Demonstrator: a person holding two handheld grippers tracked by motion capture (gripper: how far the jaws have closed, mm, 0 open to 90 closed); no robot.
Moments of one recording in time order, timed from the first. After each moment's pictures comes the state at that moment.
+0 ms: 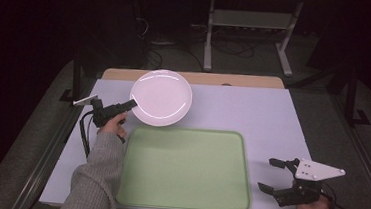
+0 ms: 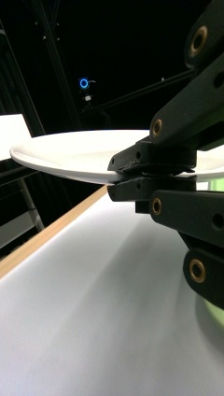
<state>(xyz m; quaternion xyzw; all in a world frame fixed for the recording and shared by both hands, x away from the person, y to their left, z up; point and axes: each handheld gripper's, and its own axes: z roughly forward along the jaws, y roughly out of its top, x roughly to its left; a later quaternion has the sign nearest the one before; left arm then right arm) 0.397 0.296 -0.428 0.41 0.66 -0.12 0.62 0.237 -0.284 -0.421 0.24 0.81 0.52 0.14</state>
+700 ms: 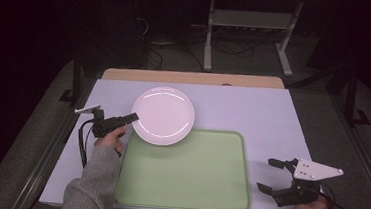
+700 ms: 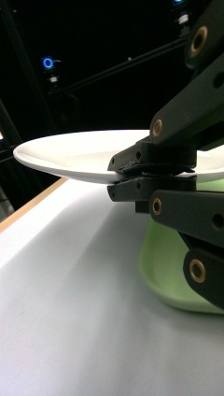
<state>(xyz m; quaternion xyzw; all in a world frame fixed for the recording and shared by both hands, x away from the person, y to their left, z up) 0.373 0.293 -0.441 0.47 0.65 -0.12 0.59 0.237 -0.281 -0.421 0.24 0.81 0.51 0.14</state>
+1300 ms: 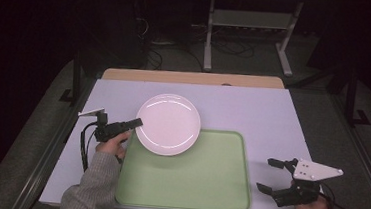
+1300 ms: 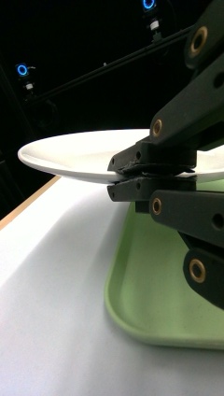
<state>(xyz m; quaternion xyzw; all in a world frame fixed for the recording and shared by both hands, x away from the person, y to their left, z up) 0.358 0.281 -0.438 0.50 0.62 -0.13 0.59 0.236 -0.280 -0.420 0.24 0.81 0.51 0.14</state>
